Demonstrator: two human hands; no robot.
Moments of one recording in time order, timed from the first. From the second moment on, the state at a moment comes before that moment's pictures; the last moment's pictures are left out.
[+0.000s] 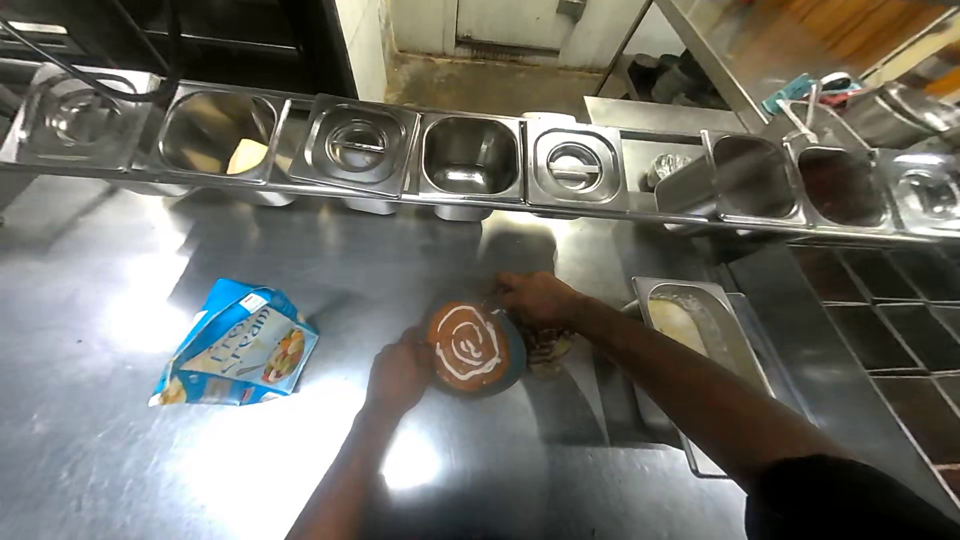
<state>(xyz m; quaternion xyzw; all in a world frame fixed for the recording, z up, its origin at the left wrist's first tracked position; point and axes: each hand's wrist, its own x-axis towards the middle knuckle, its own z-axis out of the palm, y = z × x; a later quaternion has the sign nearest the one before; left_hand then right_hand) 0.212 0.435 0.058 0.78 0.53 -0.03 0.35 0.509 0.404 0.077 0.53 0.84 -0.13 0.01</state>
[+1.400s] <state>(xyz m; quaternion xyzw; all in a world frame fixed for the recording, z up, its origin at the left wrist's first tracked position) 0.222 0.321 0.099 0.79 0.32 0.14 0.51 0.443 0.182 0.087 0.44 0.12 -0.48 -0.75</state>
